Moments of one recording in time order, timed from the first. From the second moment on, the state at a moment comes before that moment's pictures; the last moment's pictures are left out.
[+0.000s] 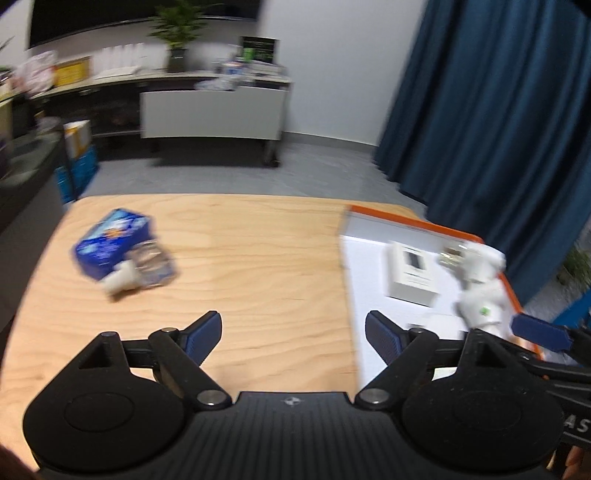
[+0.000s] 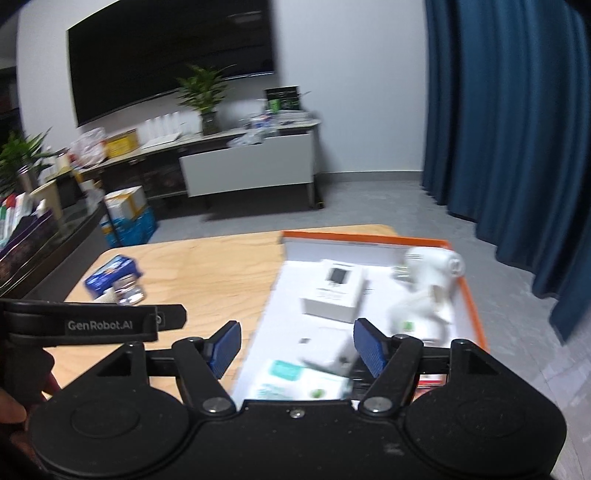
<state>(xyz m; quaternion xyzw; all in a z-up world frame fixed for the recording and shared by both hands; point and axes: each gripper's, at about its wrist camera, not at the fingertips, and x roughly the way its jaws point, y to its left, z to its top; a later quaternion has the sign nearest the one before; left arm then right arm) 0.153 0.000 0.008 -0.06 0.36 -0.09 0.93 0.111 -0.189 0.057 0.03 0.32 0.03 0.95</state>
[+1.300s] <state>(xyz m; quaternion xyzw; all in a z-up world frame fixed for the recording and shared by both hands) 0.266 0.146 -0.033 -0.03 0.37 -0.01 0.93 0.176 -0.103 0.029 -0.01 0.37 0.17 0.91</state>
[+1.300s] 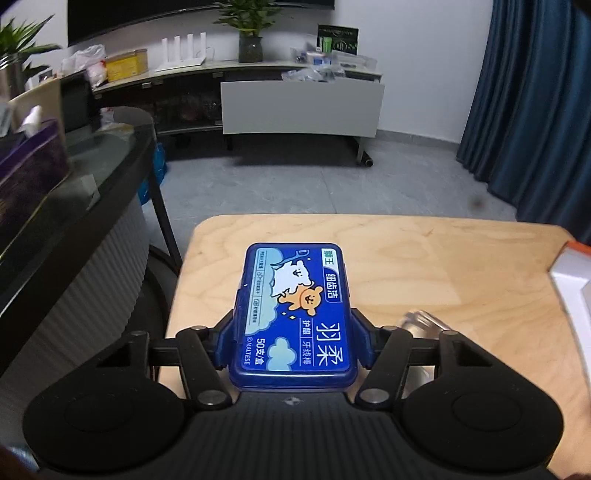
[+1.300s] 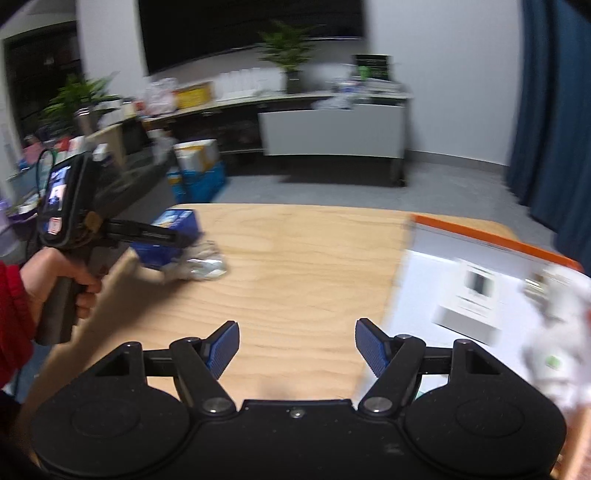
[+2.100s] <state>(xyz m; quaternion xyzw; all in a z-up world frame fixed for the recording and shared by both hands) 0.203 0.165 -0.003 -0.09 0.32 0.00 0.94 0.298 0.035 -0.029 -0.15 0.39 0.34 0.84</state>
